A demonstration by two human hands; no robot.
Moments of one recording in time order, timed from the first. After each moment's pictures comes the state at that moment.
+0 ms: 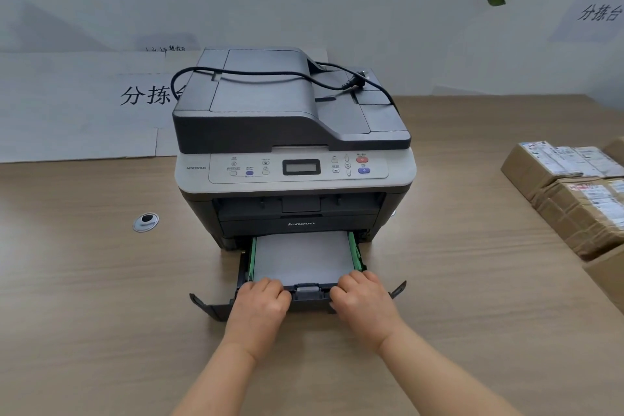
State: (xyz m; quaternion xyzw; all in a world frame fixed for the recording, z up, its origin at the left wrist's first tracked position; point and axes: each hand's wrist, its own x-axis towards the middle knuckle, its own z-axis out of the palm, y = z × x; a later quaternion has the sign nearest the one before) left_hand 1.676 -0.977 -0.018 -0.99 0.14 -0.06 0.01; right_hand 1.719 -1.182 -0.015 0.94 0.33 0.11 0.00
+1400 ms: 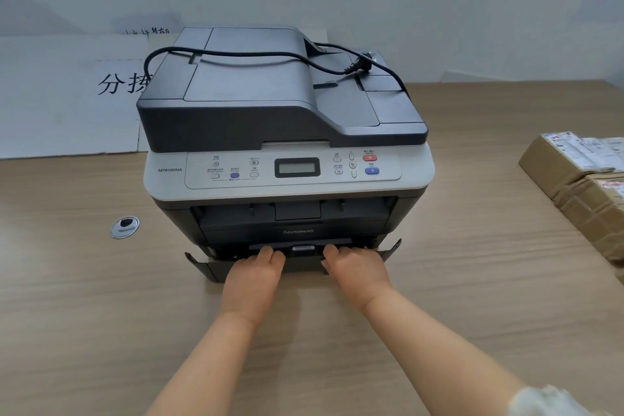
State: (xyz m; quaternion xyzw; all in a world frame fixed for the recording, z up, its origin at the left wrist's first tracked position) left_hand 1.753 -0.974 -0.012 -0.99 0.09 -0.08 0.04; right_hand 1.796 -1.150 -0.009 0.98 0.22 0.00 0.02
